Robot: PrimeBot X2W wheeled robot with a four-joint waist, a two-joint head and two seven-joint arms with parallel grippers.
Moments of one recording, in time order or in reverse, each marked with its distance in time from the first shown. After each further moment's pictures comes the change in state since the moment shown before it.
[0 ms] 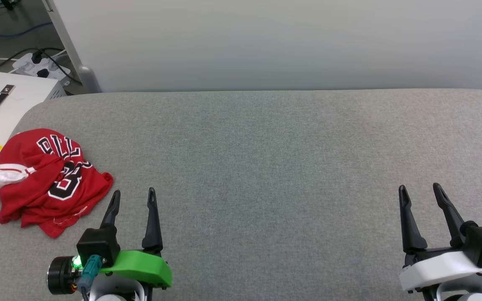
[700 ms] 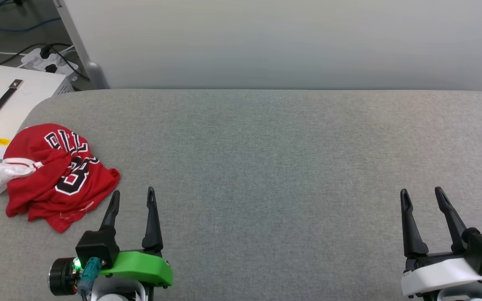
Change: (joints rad) left arm -0.006 0.000 -0.008 0.026 -0.027 0.012 -0.043; right arm 0.019 0.000 0.000 0.003 0.000 0.000 -0.043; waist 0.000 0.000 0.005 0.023
